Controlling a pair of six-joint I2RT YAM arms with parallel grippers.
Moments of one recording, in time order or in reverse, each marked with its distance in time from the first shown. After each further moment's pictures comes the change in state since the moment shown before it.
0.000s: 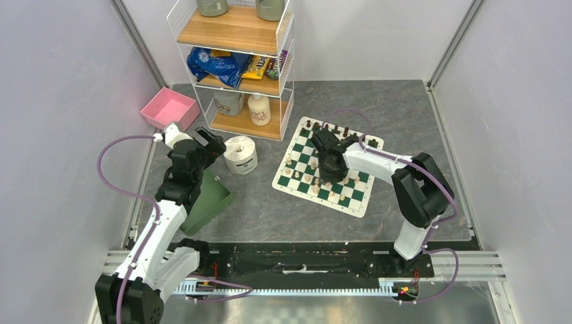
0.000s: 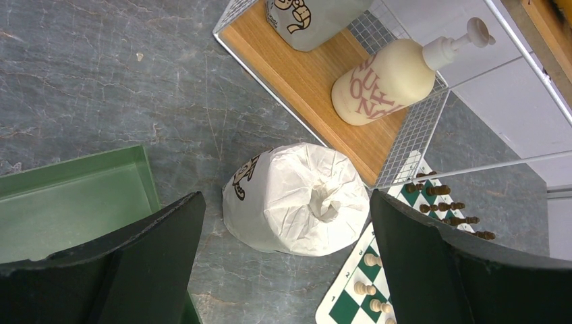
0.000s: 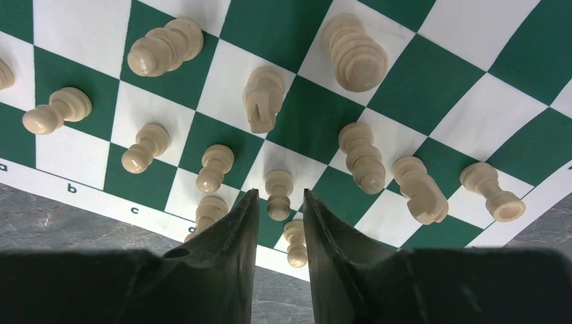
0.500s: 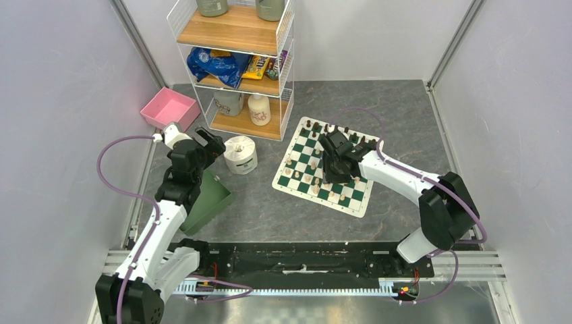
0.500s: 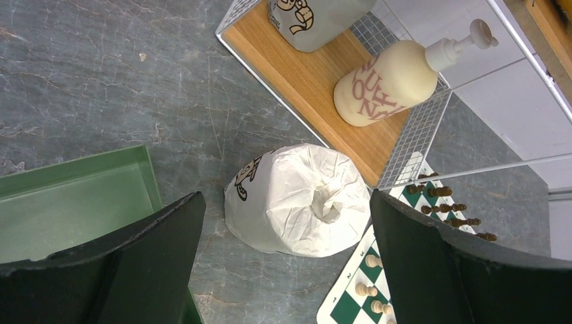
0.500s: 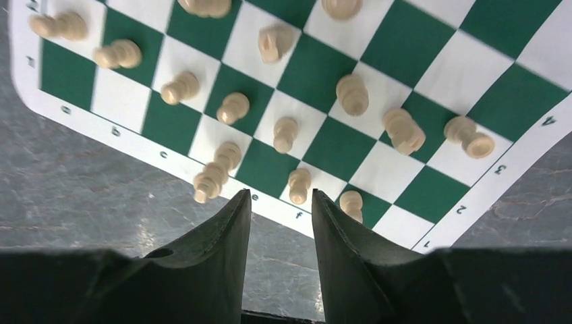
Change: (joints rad) left arm 0.005 -0.001 -0.002 0.000 0.000 0.000; right arm 0.008 -0.220 -0.082 0.005 -0.015 0.010
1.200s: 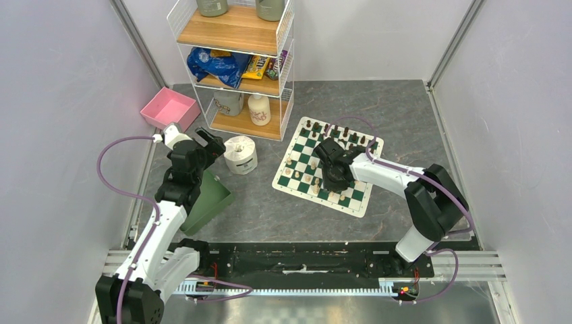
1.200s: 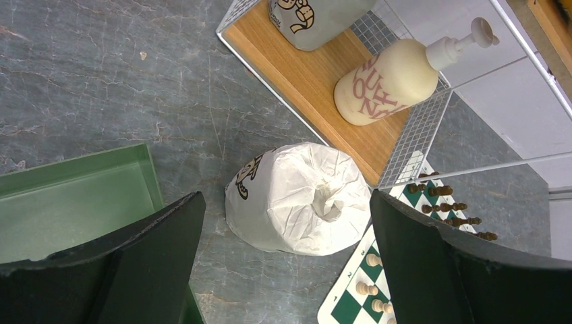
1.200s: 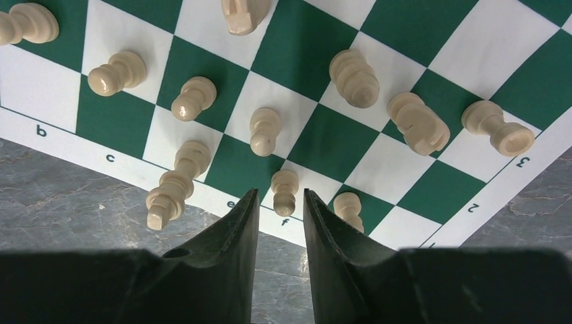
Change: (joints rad) left arm 0.000 -0.006 -0.005 -0.001 0.000 0.000; right arm 0.036 0.085 -0.051 0.003 0.026 0.020
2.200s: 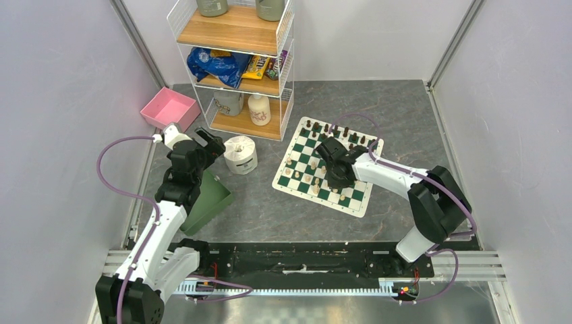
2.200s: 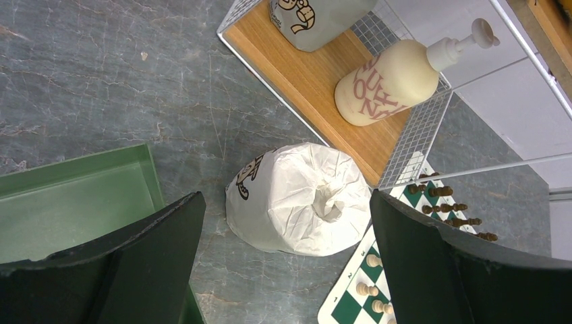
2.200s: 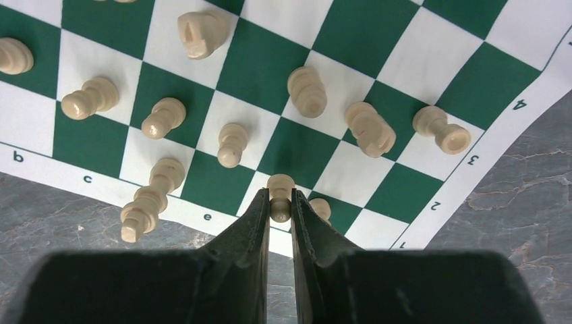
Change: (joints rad) left arm 0.002 0.000 0.000 0.000 0.000 0.000; right arm -0.009 -0.021 -0.006 -0.005 0.085 -0.003
